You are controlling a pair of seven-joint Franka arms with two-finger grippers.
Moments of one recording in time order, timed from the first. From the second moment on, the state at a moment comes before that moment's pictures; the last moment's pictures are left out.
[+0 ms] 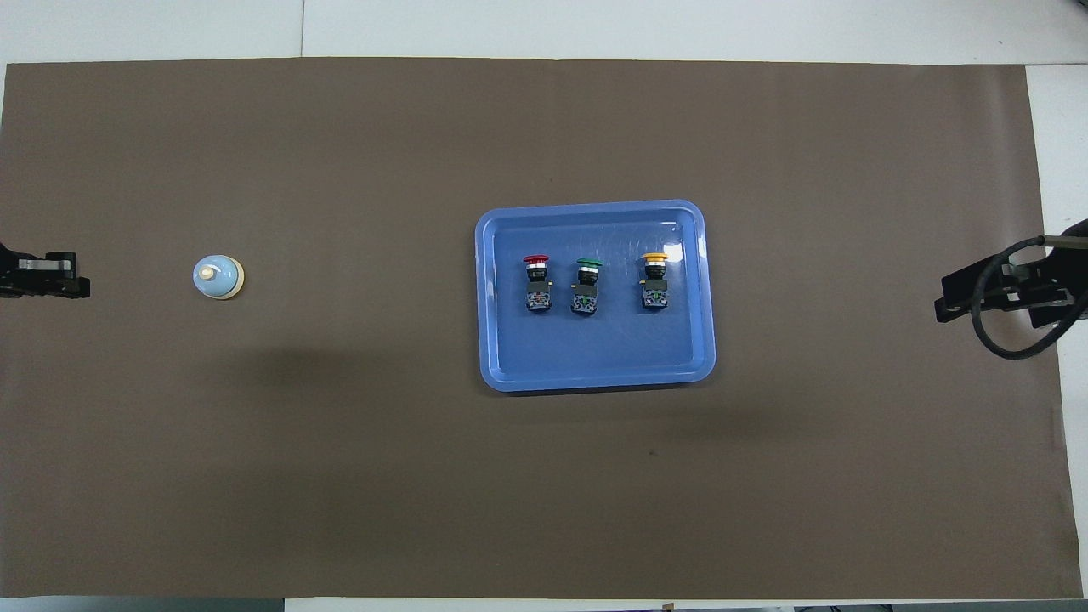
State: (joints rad) left arm 0.03 0.02 0.07 -1.86 -0.02 1.86 0.08; right arm -0.02 -0.01 -0.03 -1.63 0.04 1.42 0.04
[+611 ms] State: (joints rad) left arm 0.00 0.25 0.05 -1.85 -0.02 2.08 0.07; right arm -0.02 -0.01 -0.03 -1.63 0.04 1.42 0.04
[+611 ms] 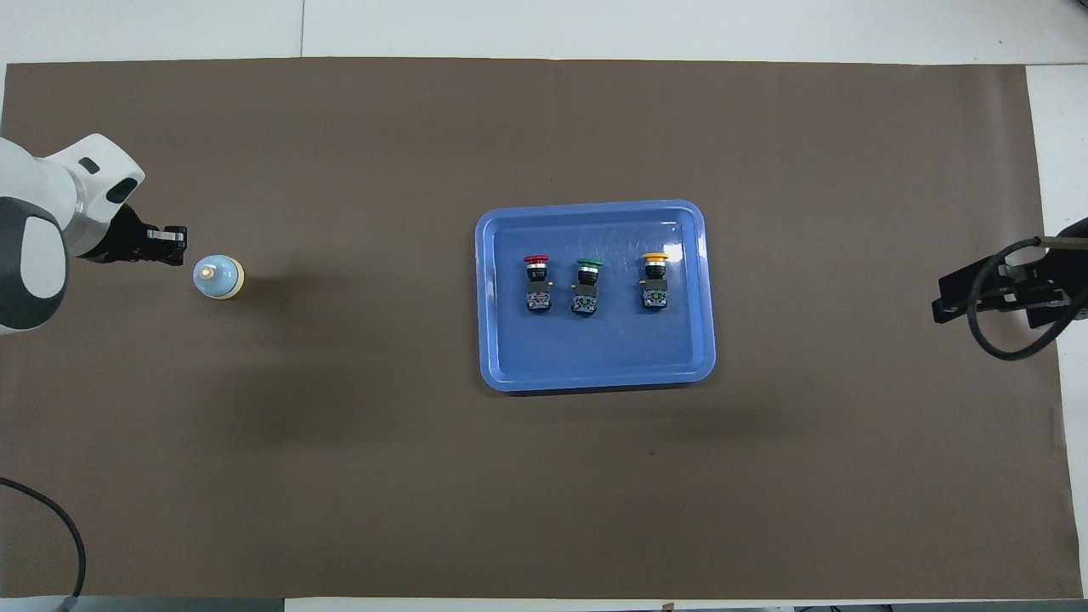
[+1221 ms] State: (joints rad) left arm -0.01 0.31 0.05 -1.84 -0.02 2.09 0.07; right arm -0.02 -0.01 -0.03 -1.63 0.04 1.42 0.04
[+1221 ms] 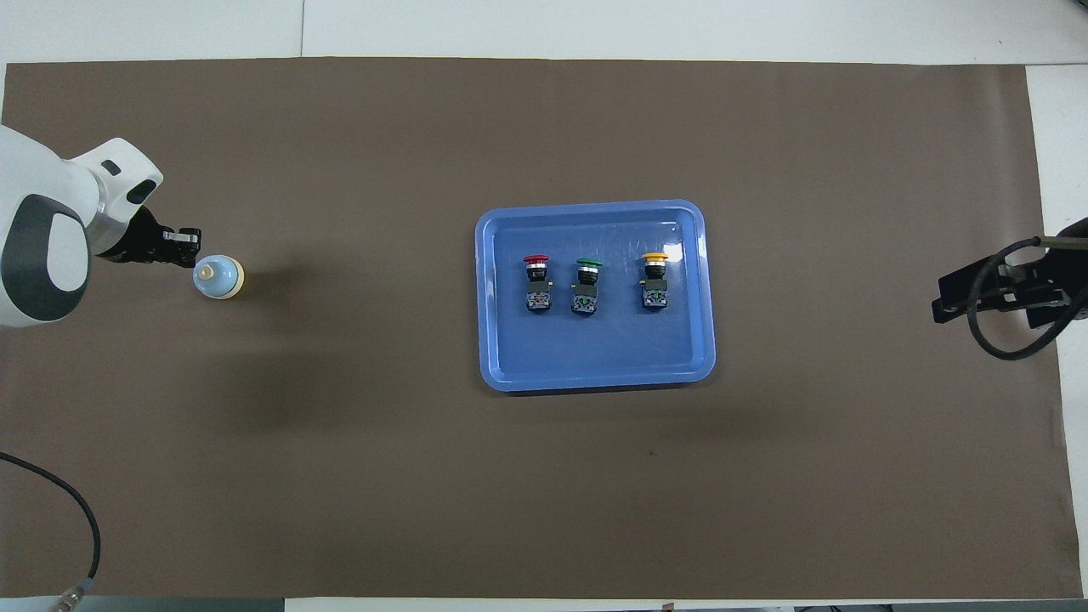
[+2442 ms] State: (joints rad) left arm -0.02 0.32 0.05 -1.88 -0.02 2.15 0.06; right arm -0.02 -0.01 -0.03 -1.63 0.04 1.42 0.04
